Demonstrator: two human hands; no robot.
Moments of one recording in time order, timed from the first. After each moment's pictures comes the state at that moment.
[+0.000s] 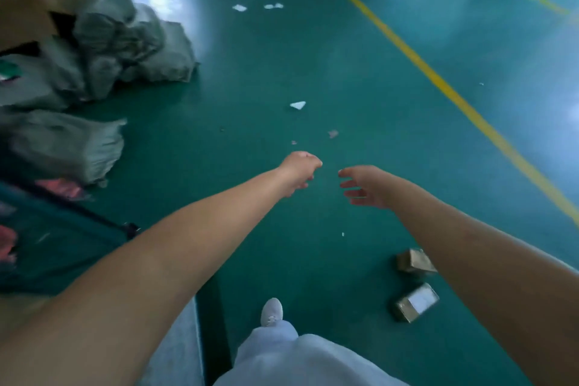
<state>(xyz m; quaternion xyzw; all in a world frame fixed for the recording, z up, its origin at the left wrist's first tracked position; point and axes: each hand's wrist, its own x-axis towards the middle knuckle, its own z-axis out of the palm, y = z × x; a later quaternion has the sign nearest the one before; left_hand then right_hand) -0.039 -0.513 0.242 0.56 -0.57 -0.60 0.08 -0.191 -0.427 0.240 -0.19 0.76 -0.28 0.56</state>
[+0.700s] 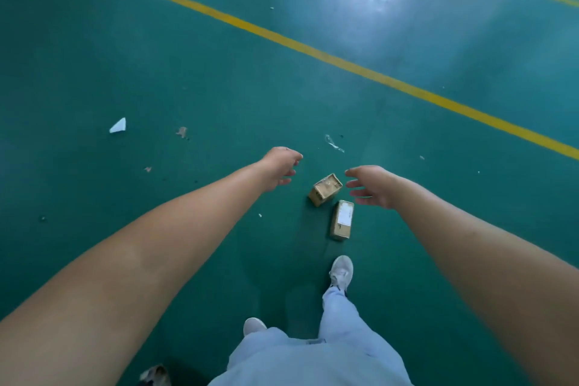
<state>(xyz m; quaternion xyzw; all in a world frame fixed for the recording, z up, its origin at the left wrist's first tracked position) -0.296 -0.469 0.178 0.35 -0.66 -0.63 -0.21 -0.344 -0.254 0.194 0.17 0.79 -0.41 0.42</state>
